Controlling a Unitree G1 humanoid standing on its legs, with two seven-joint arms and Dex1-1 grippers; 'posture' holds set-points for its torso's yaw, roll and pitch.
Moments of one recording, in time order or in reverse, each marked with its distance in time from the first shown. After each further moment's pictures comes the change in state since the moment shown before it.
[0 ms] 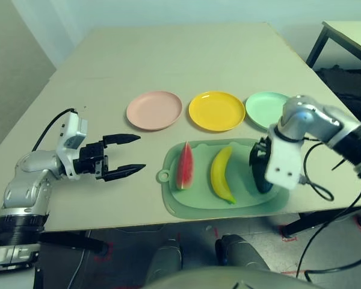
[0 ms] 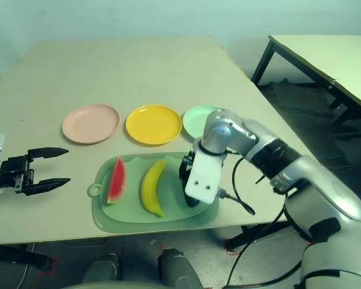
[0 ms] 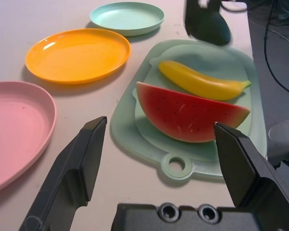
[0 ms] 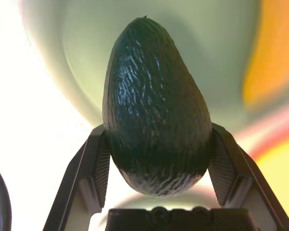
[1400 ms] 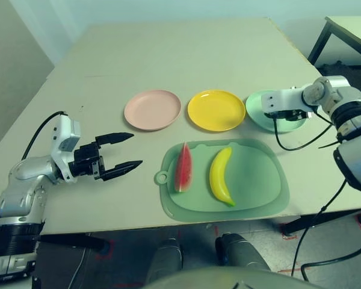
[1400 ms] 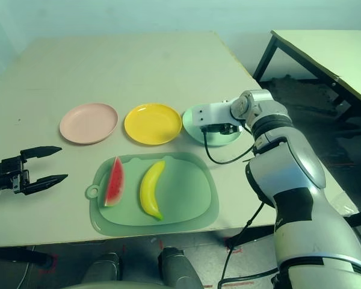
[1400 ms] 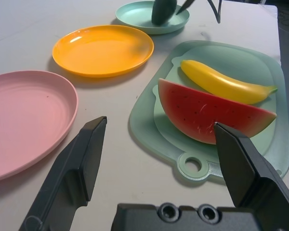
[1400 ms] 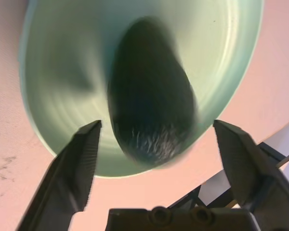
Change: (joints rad) left arm 0.067 -0.016 0.056 -0.054 -0.007 0.000 0.089; right arm -0.129 0.228 -0.195 0.808 -0.525 0.462 -0.787
